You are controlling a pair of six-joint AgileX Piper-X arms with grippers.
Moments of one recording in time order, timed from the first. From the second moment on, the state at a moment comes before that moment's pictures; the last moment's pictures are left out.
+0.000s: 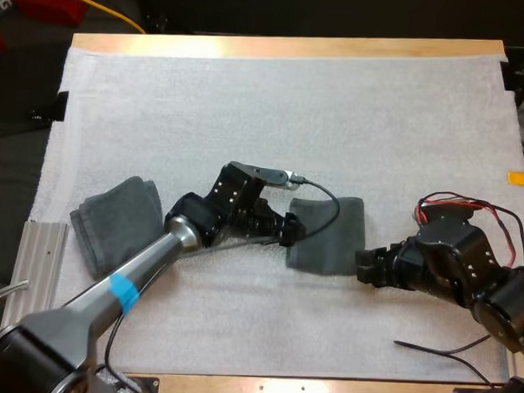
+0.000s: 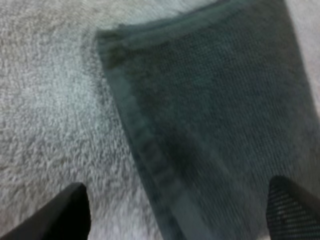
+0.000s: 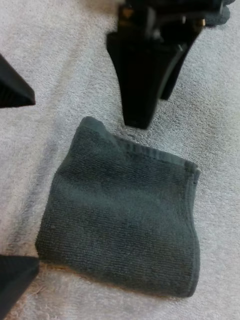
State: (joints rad) left arm -0.51 1.52 -0.89 0.51 0.37 -2.18; right arm 0.66 0.91 -0.81 0.87 -0.08 -1.38
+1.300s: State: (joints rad) left arm -0.51 1.79 -0.94 0.34 0.72 -2.43; right arm 0.66 0.91 -0.81 0.87 -0.08 -1.38
